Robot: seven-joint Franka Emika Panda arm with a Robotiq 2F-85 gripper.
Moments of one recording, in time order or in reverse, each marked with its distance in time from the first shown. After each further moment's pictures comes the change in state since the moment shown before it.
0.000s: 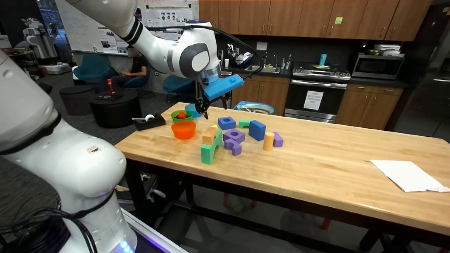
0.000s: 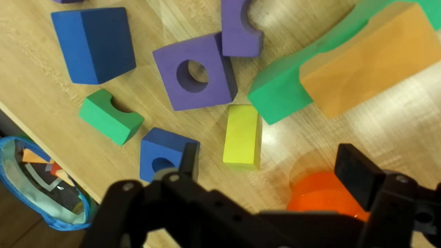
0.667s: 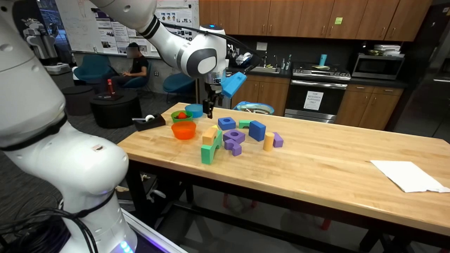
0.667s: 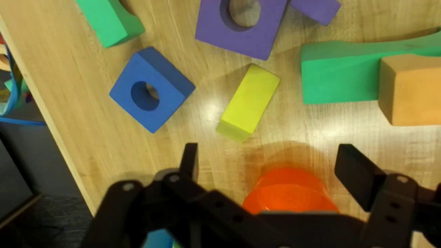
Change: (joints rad) arm 0.077 0.143 -0.041 0.124 0.248 -0.032 -0.655
